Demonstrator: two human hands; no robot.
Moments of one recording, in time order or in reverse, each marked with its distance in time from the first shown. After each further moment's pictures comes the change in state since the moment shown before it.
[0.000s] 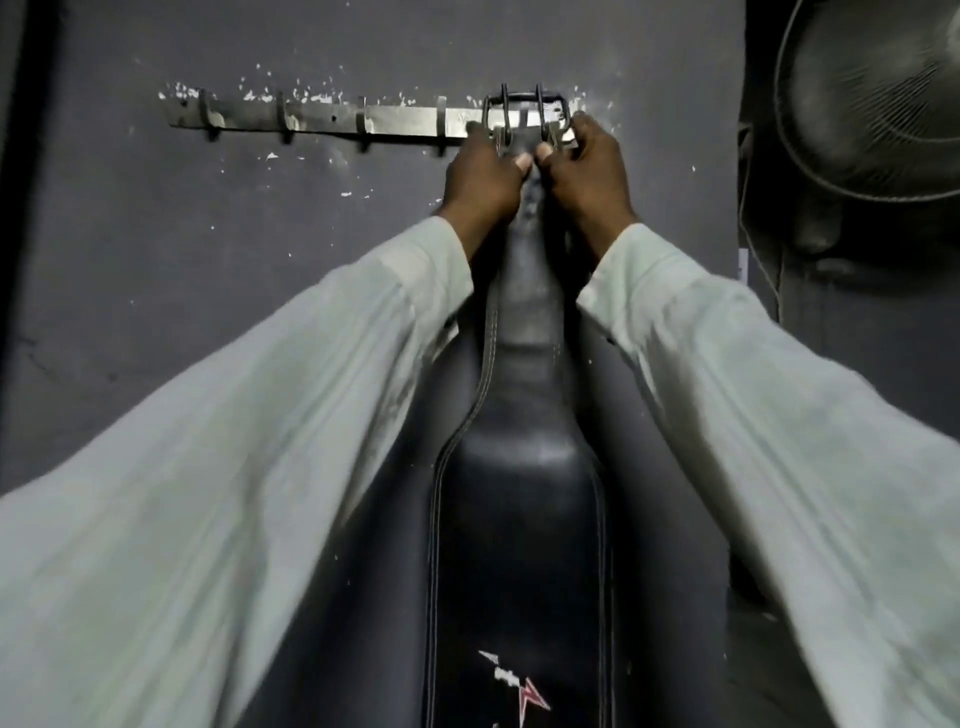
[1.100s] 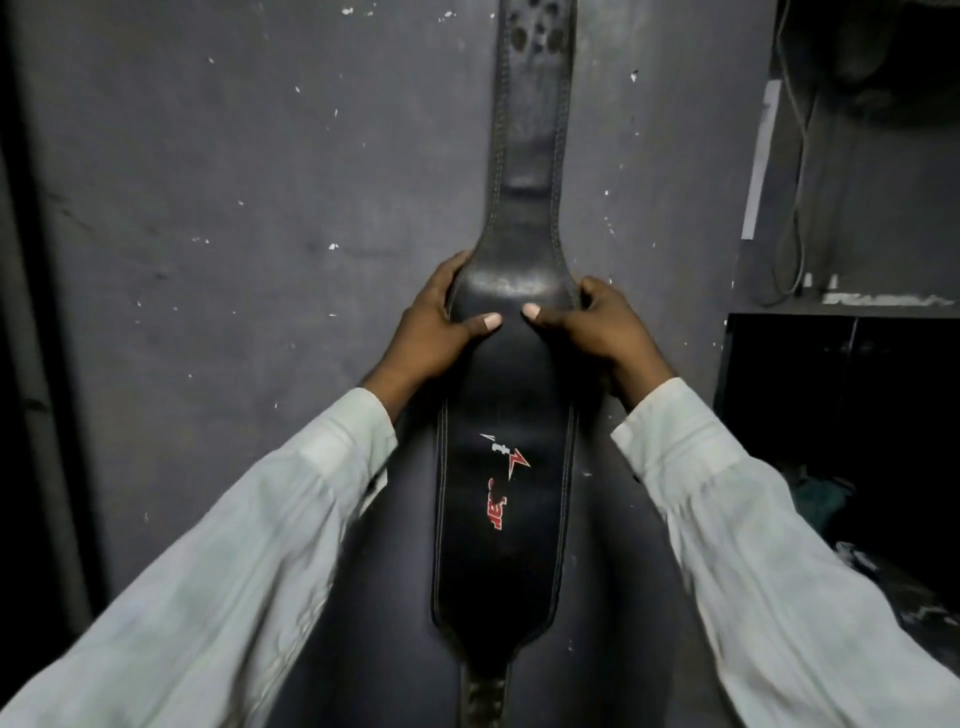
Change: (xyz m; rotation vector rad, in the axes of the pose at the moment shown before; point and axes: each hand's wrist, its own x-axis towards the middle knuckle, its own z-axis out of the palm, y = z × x) left_hand -0.251 -0.136 -0.045 -0.149 -0.363 -0.199; right_hand -0.265 0.078 -0.026 0.076 -0.272 0.631
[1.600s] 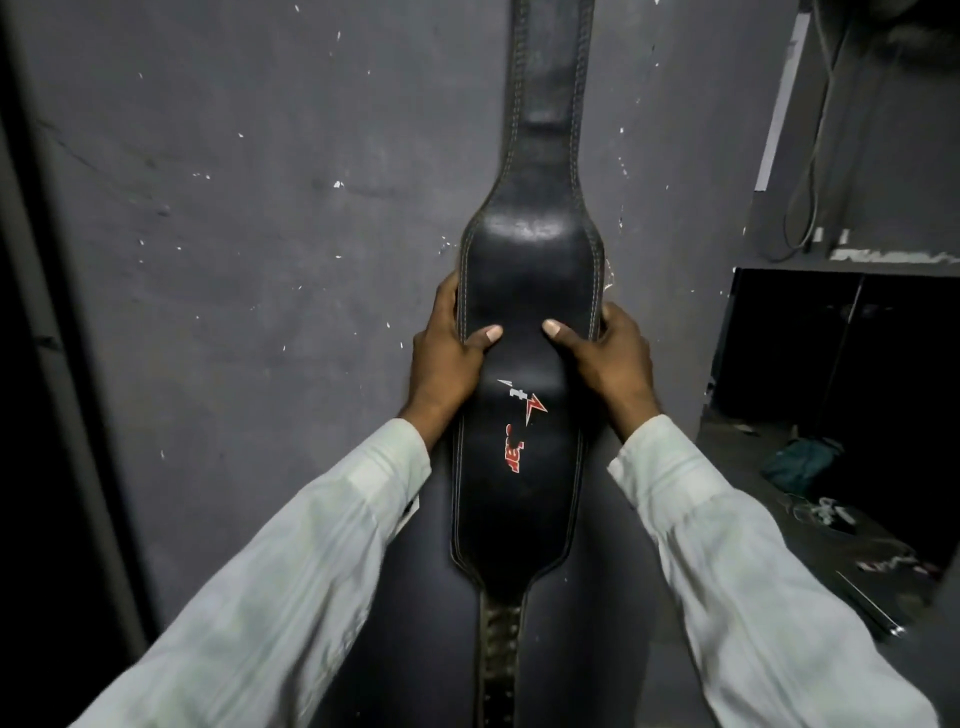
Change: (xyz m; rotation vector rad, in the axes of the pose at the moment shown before) left_hand -0.070 -0.034 0.037 0.026 0.208 -0.146; right_hand -0.056 0.065 0.007 -0.277 0.185 0.048
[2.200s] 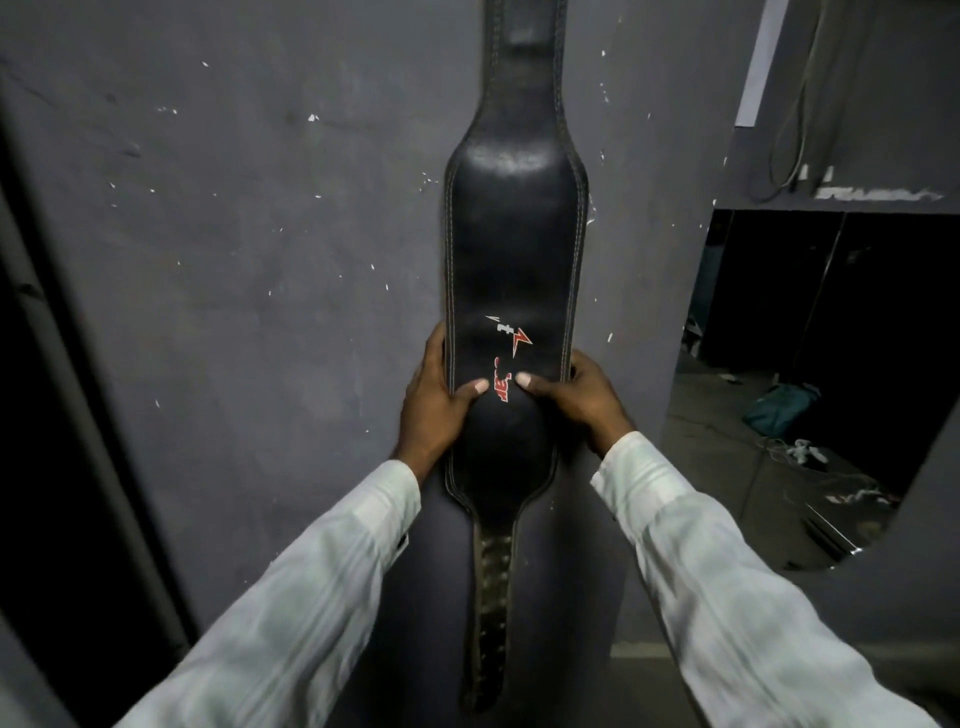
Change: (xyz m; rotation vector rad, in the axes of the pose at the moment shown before) left_hand -0.091 -0.064 0.007 0.065 -0.132 -0.151; right_hand -0.067 0.080 0.016 0.183 -0.245 0.238
